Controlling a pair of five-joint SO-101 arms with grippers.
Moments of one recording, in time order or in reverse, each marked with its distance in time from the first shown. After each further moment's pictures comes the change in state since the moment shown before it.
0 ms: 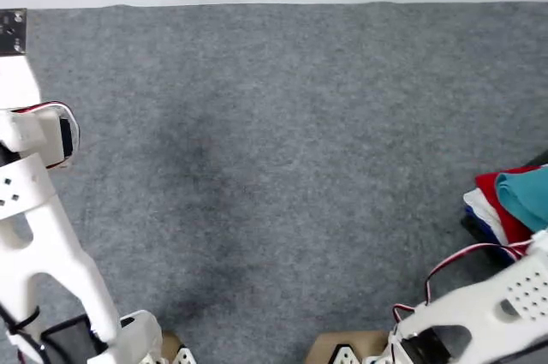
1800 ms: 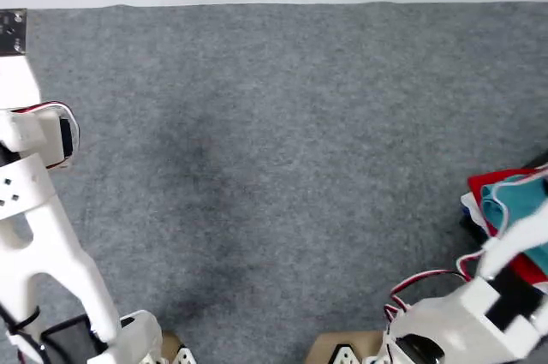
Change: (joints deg) left arm 0.0 0.0 0.0 0.0 0.0; right arm -9.6 -31.0 39.2 0.1 4.7
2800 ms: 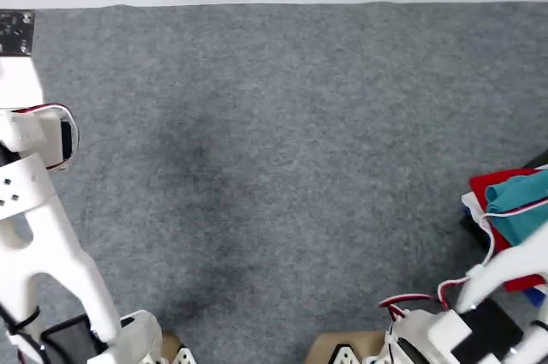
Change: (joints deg) left arm 0.0 0.0 0.0 0.0 -3.7; right arm 3.3 -14.5 22.2 -21.5 2.8
